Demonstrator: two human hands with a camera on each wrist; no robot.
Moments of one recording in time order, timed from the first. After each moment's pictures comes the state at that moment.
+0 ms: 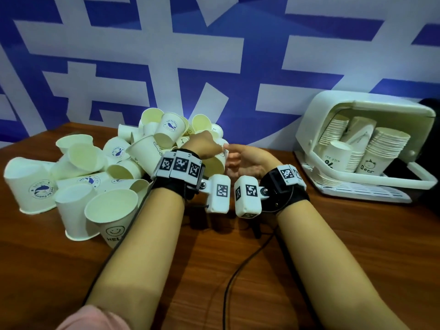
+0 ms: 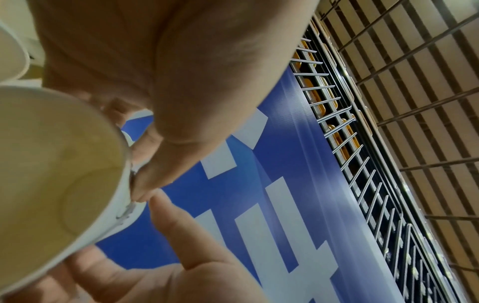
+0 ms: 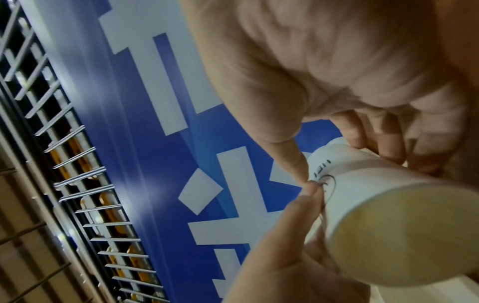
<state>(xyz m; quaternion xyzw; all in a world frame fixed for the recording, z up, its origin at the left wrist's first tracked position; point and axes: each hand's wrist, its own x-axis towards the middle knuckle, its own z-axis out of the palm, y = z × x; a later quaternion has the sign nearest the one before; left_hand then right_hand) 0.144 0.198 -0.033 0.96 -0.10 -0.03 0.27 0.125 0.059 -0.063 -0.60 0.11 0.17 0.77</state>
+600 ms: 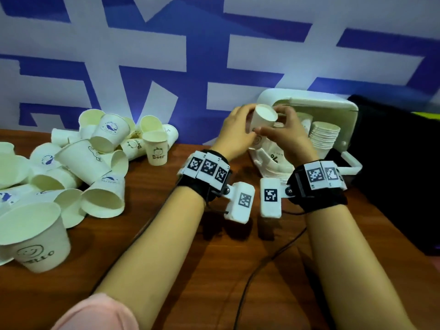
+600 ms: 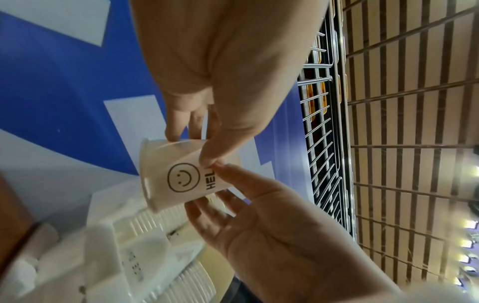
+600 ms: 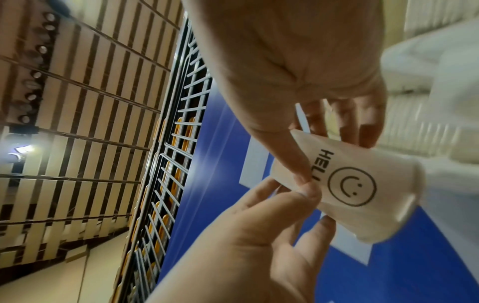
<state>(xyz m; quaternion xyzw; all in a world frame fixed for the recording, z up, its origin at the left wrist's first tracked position) 0.094 0.038 -0.016 0.78 -0.37 0.11 0.49 0.044 -0.095 -0.013 -0.77 0.06 -0.30 0.55</state>
